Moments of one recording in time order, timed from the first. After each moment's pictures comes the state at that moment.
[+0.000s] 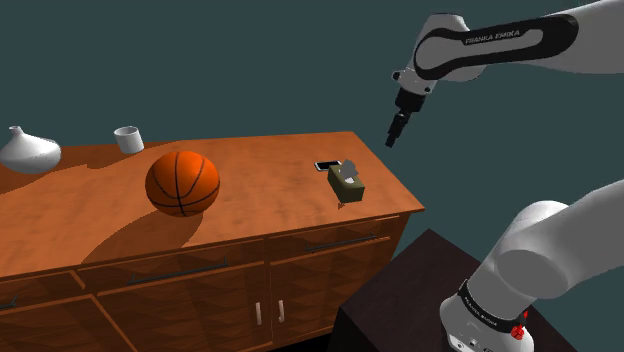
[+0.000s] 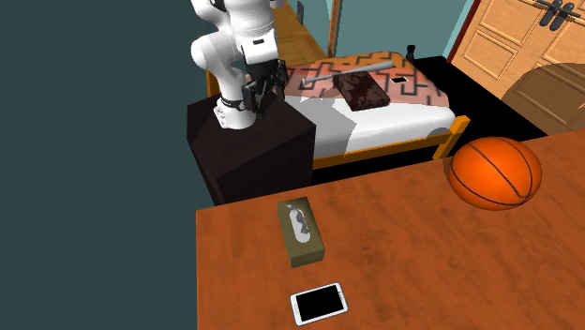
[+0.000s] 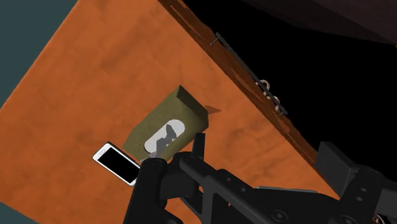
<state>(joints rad) 0.04 -0.46 -0.27 -2.35 -0.01 1.96 -0.56</state>
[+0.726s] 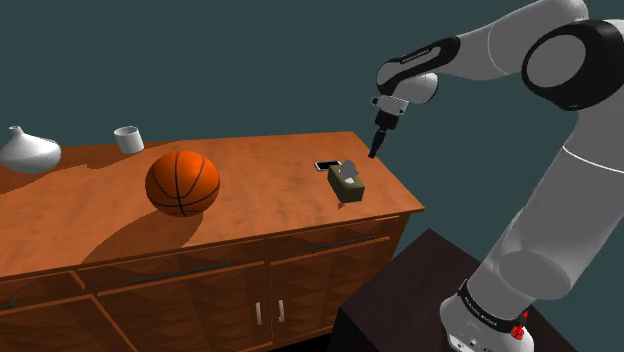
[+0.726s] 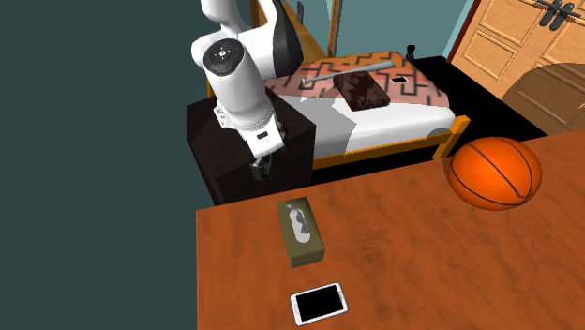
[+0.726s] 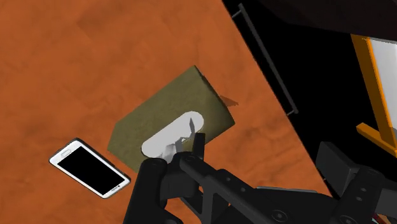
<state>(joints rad) 0.07 0.06 -0.45 -2.09 0.31 2.03 -1.03</state>
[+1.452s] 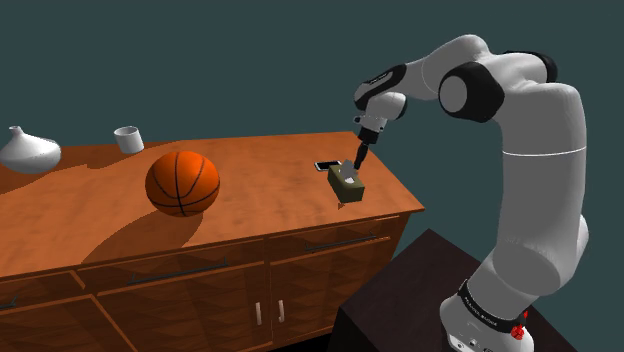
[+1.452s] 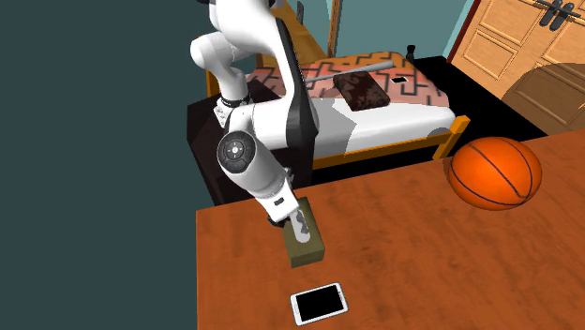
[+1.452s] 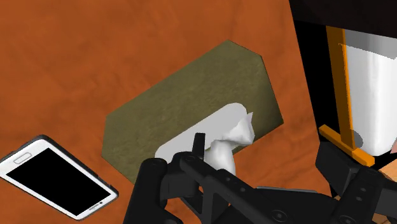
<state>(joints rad) -0.04 0.48 -0.39 -1.77 0.55 1.92 -1.29</state>
